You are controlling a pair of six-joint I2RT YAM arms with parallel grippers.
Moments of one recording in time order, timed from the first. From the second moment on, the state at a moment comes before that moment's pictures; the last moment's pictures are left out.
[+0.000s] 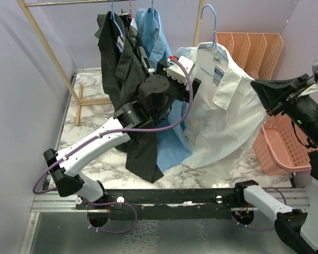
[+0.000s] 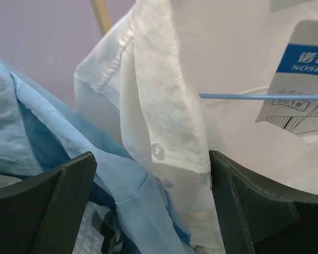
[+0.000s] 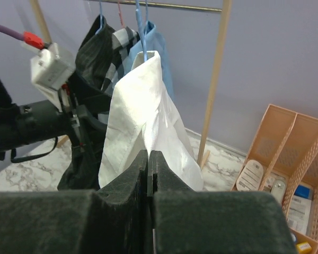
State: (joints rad) left arm -1.00 1.46 1.65 -0.16 -0.42 0.08; right arm 0.19 0.95 1.86 -0.76 -0.39 0.06
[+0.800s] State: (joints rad) left arm -1.00 1.41 1.60 -0.08 -0.38 0.10; right arm 0.18 0.79 1.78 -0.77 -0.47 0.01
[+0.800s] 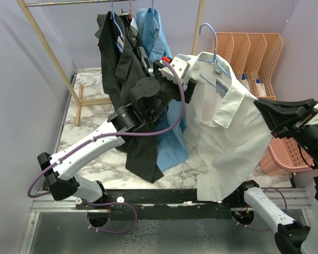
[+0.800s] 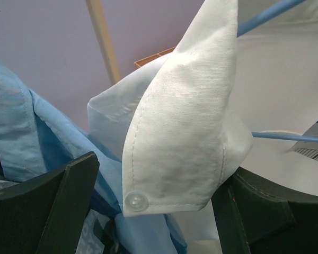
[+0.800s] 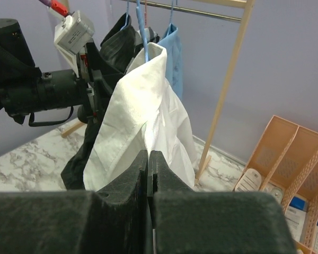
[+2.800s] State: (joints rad) left arm -0.99 1.67 2.03 -0.49 -0.51 0.08; right arm 0.18 1.08 1.85 -0.88 -0.42 -0.11
